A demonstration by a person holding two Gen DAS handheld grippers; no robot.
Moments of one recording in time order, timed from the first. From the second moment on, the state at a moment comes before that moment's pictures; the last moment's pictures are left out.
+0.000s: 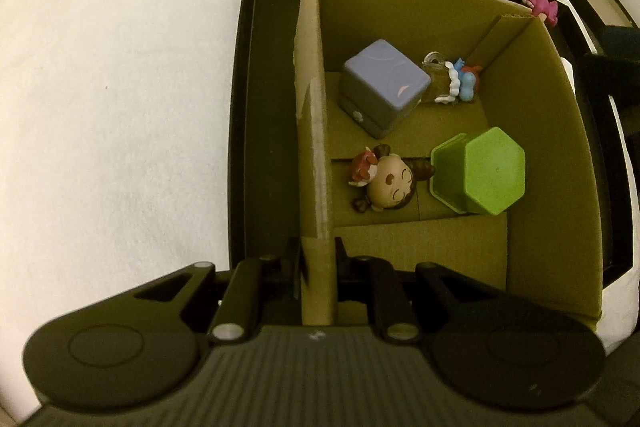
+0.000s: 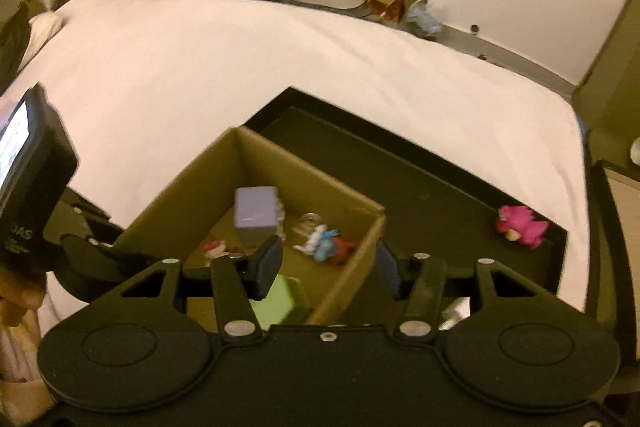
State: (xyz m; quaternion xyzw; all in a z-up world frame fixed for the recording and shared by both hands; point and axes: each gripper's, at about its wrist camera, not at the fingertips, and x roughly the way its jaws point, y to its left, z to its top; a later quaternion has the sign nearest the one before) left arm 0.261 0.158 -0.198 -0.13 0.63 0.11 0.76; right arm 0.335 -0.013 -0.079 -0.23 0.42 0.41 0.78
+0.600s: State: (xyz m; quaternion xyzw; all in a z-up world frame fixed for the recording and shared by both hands) left arm 0.262 0.156 -0.195 -0.13 0.63 0.11 0.76; right arm 0.397 -0.069 -0.112 -0.16 0.47 0.30 0.82
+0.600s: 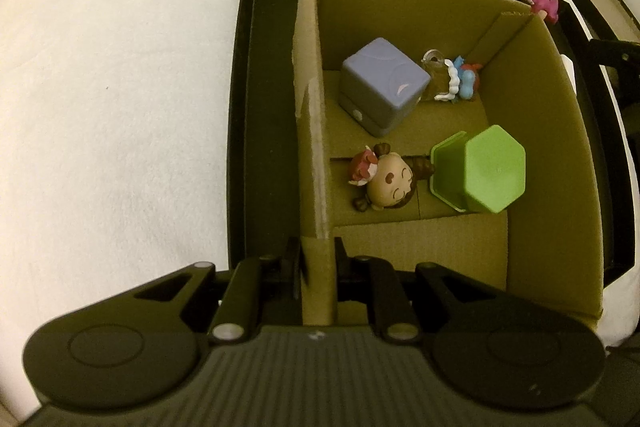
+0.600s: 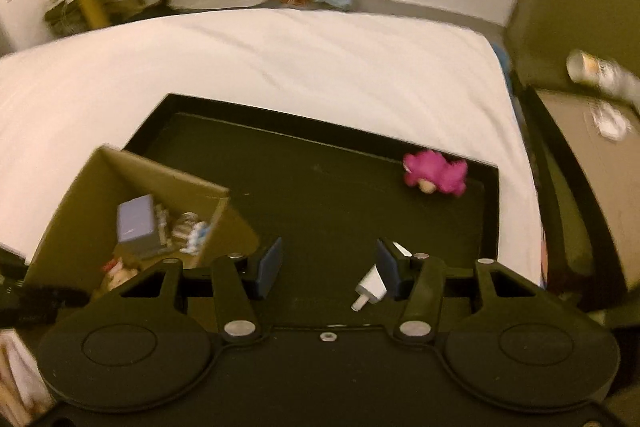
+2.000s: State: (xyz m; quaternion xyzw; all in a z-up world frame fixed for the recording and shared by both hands) left arm 0.261 0.160 -0.194 -0.14 0.63 0.11 0.76; right arm 0.415 -0.099 -0.144 -0.13 0.49 0.24 0.83
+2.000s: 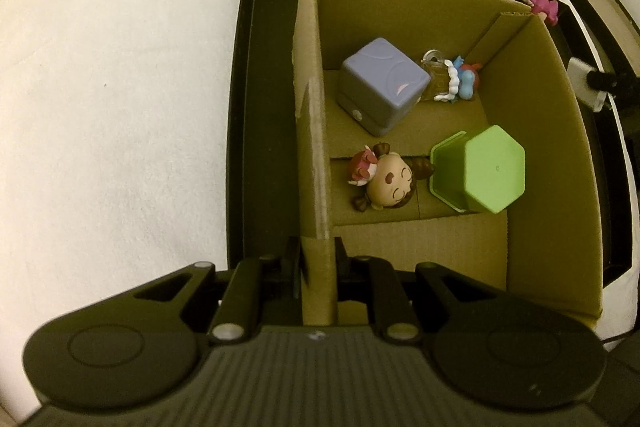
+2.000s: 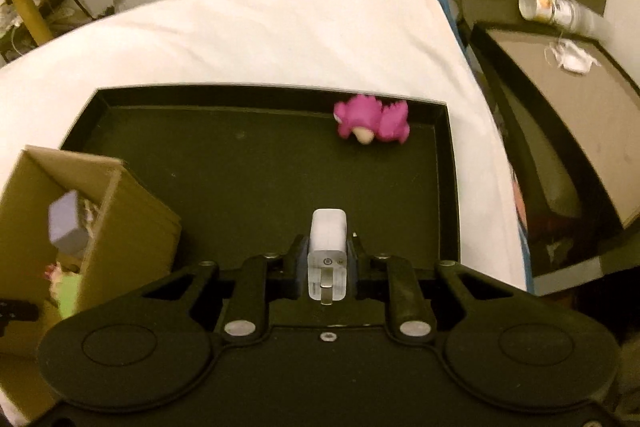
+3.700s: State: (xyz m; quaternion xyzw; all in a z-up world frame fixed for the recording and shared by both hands) left arm 0.258 0.161 -0.191 -0.14 0.62 0.10 0.76; right arm 0.338 0.021 -0.128 -0.10 0.52 0.35 0.77
